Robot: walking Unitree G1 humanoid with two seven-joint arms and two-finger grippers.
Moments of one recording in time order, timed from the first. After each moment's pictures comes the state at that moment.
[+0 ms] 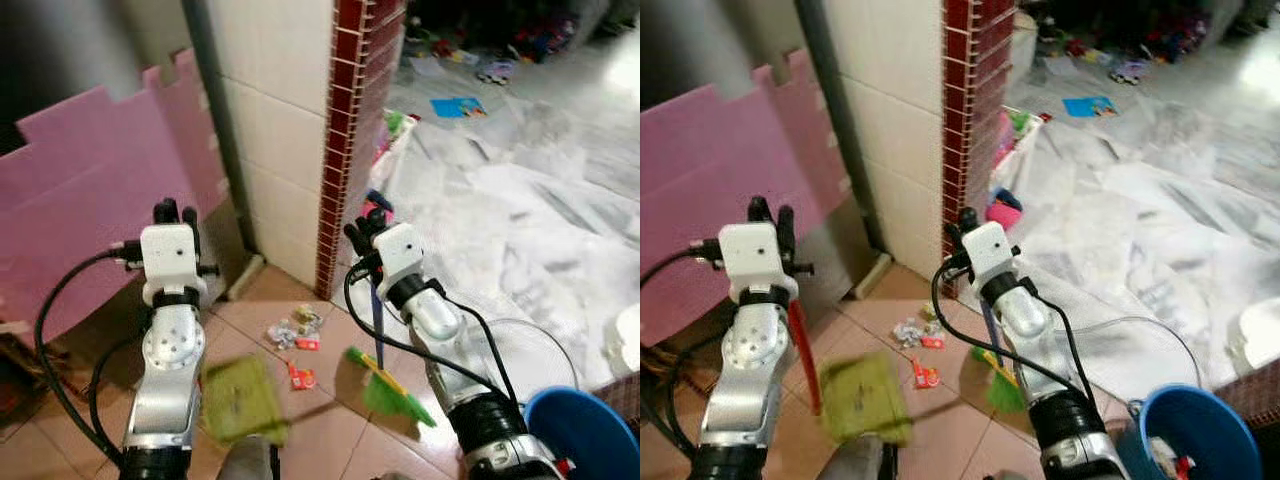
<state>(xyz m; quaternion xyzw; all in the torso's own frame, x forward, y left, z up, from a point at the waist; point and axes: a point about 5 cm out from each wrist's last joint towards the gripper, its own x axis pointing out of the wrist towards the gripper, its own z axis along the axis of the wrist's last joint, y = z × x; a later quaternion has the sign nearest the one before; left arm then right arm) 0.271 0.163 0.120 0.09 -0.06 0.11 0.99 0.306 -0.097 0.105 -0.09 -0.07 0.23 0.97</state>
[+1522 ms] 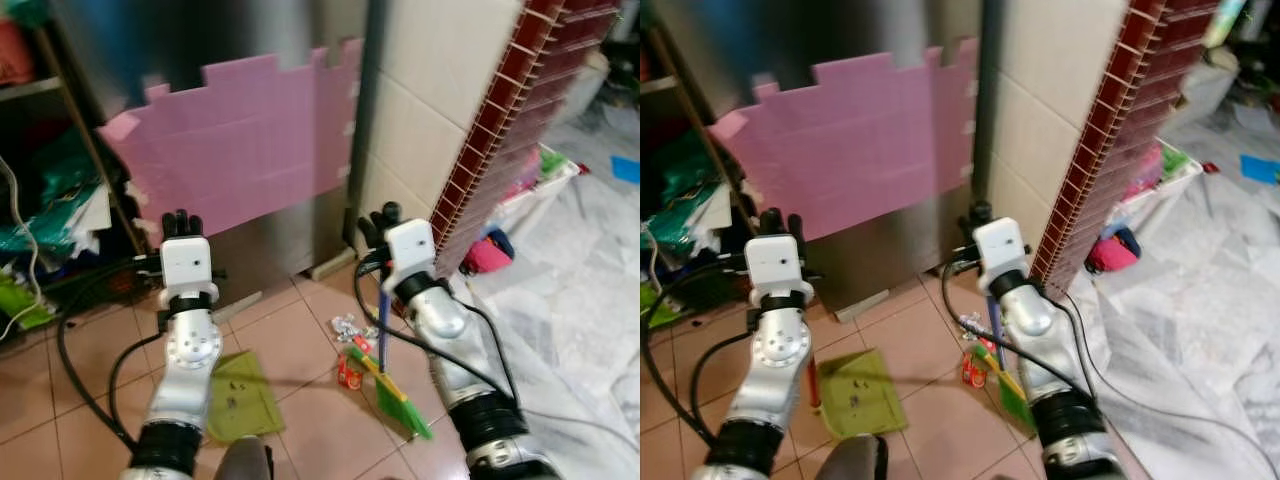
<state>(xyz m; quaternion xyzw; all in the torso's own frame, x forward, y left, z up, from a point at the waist) 0.288 0.166 0.090 0.11 -0.09 0.15 0.98 0.307 -0.099 0.105 -0.07 -0.07 0.19 0.98</state>
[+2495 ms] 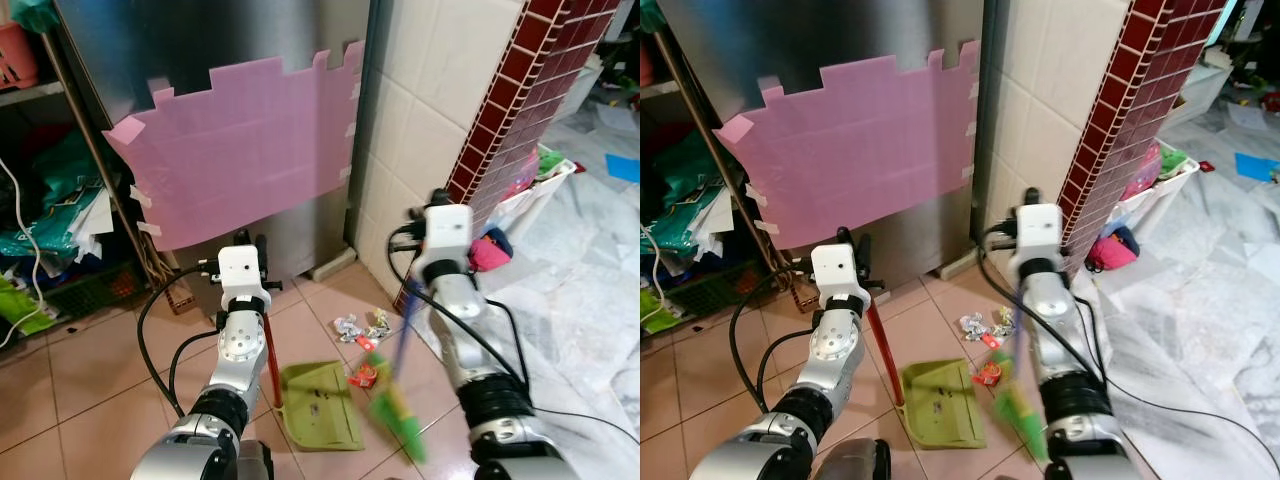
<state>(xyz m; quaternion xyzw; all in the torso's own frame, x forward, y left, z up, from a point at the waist) 0.306 0.098 0.051 -0.01 -0.01 0.02 1.00 0.327 -0.130 0.100 -0.01 0.02 0.07 1.00</state>
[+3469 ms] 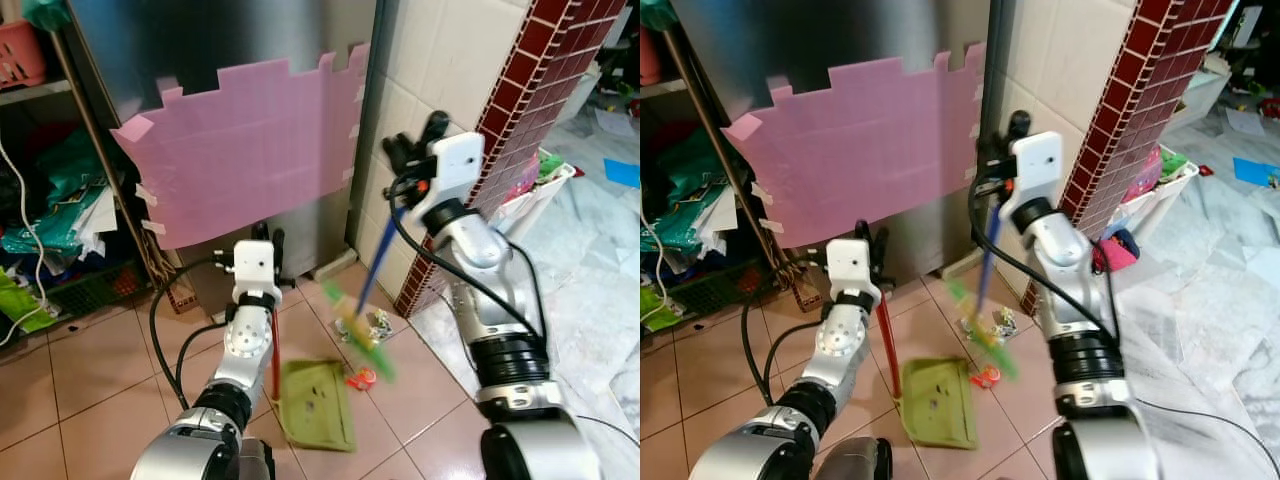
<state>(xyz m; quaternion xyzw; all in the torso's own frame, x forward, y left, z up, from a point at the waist) 0.311 0.092 0.066 0.01 -0.06 -0.03 1.00 0.347 -0.135 0.190 -0.04 -0.14 0.16 0.98</state>
